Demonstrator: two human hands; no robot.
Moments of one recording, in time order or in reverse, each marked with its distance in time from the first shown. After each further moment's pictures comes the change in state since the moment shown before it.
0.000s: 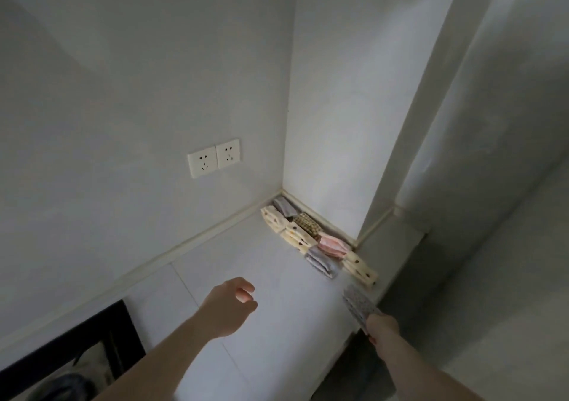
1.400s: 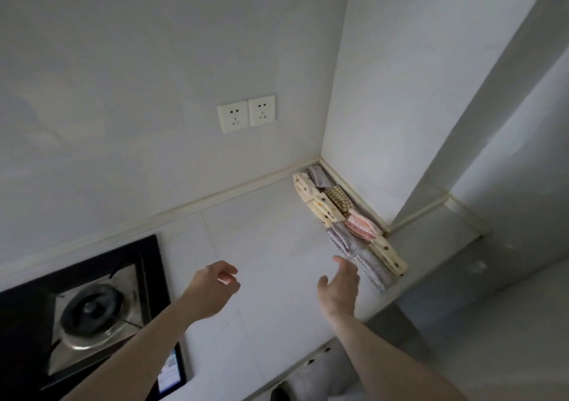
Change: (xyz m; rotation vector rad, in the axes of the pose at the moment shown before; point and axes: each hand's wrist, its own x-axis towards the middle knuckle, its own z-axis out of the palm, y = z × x) left_hand -0.020 -0.024 0.041 -0.118 0.193 -0.332; right_hand -0.032 -0.014 0.080 -0.485 -0.106 -0.822
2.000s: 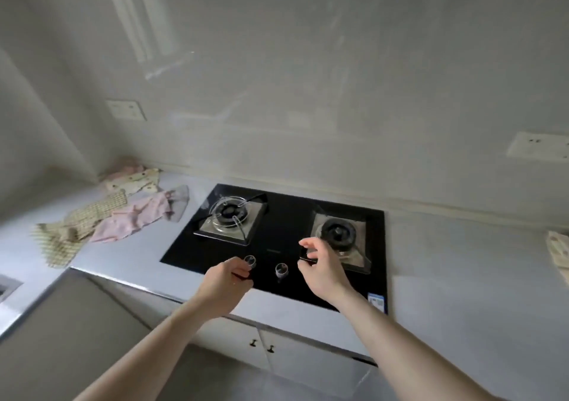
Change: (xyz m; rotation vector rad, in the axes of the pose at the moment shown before) left_hand -0.374 -0.314 -0.138 -0.191 0.580 -0.364; right_hand -0.405 -0.250 0.115 0.219 -1.000 -0.795
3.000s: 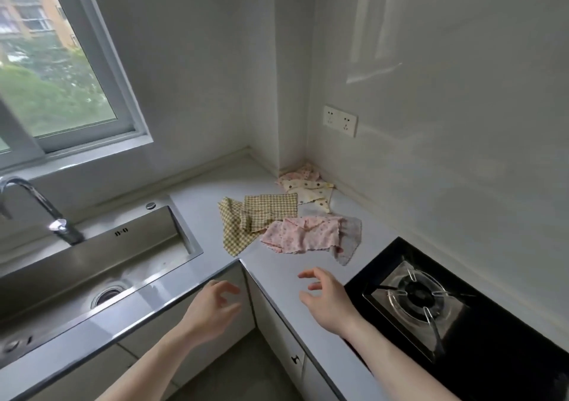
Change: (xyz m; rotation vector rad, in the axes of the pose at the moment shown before) left_hand 0.007 -0.355 -0.270 -0.094 0.380 -0.420; right_hand 0.165 -0.215 0.400 -0.126 -0.689 -0.191
